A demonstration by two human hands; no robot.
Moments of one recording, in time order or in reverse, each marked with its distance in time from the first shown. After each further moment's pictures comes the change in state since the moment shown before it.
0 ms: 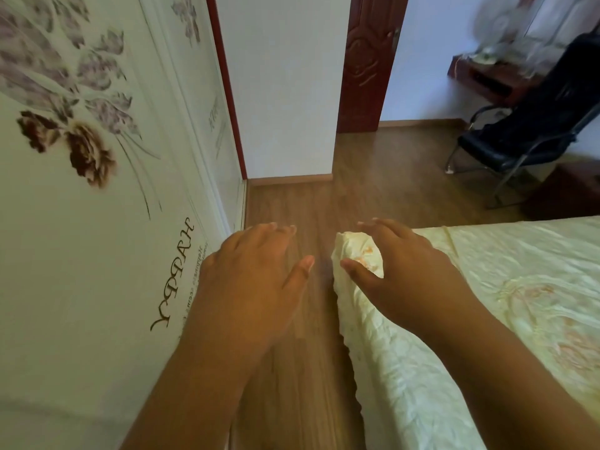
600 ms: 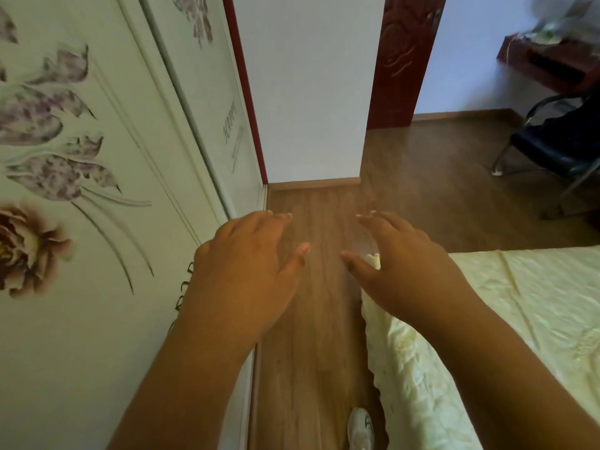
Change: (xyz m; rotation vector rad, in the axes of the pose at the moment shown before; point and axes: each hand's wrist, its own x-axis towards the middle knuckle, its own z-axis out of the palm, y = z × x) left_hand 0.217 -0.049 0.008 0.082 -0.003 -0.136; right_hand 0.226 -0.017 0.022 0.076 -0.027 -0.084
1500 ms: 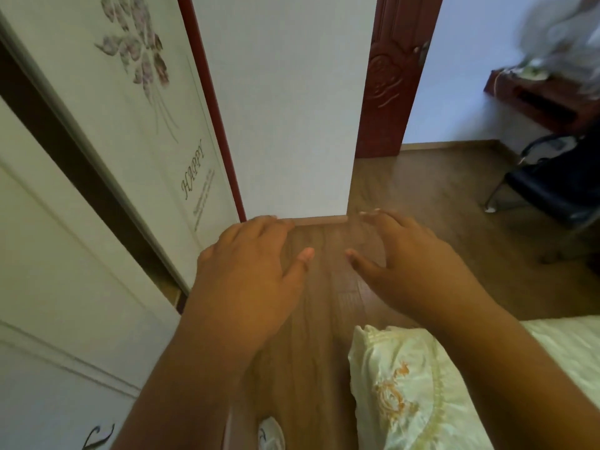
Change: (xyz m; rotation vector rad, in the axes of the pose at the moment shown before) left_hand 0.305 0.085 0.000 0.003 0.011 0.069; right_hand 0.303 0.076 -0.064 -0.050 0.072 -0.006
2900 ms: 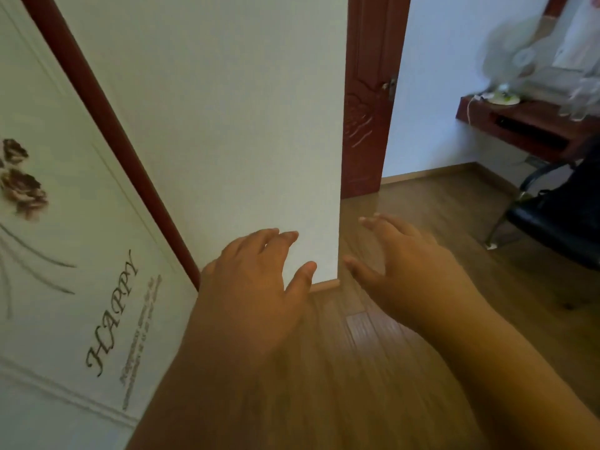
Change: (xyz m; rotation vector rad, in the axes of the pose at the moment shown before) left_hand 0.472 0.048 -0.010 -0.005 0.008 0.151; right_hand 0.451 0.062 -0.027 0.005 0.093 0.148
